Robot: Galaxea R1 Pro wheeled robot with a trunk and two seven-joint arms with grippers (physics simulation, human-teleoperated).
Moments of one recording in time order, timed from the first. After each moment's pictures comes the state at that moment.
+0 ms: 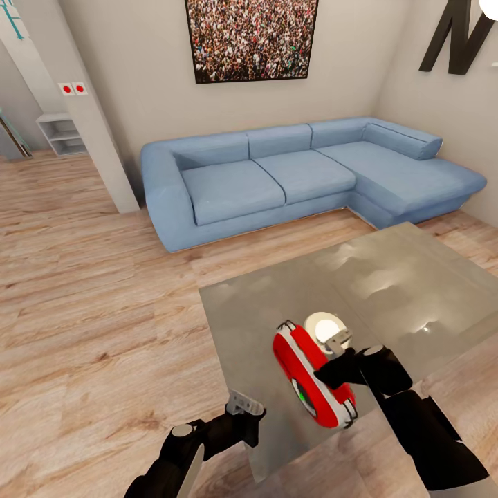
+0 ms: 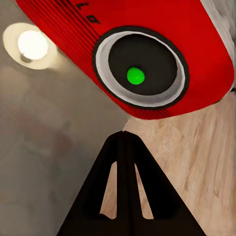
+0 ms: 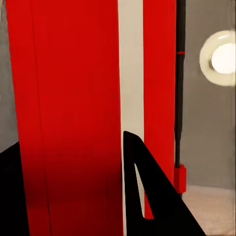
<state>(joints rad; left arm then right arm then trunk) -0.27 -0.17 -0.21 -1.08 0.01 0.34 -0.57 -0.46 -0.19 0.21 -1.52 0.42 1.05 0.66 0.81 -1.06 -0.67</state>
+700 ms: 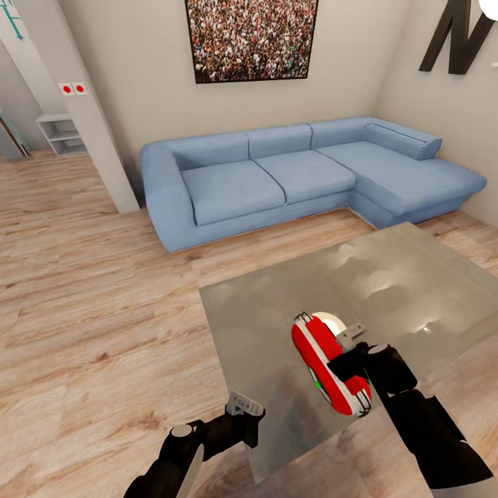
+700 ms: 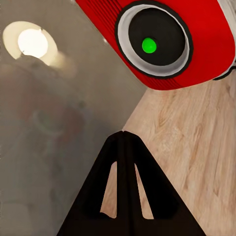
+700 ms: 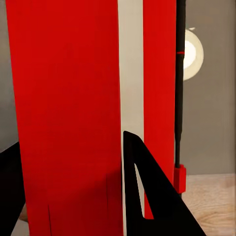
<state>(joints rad) -0.27 -0.17 -0.21 -1.08 0.01 0.34 -0.57 -0.46 -0.19 0.18 -1.52 0.43 1.05 0.50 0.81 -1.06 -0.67</state>
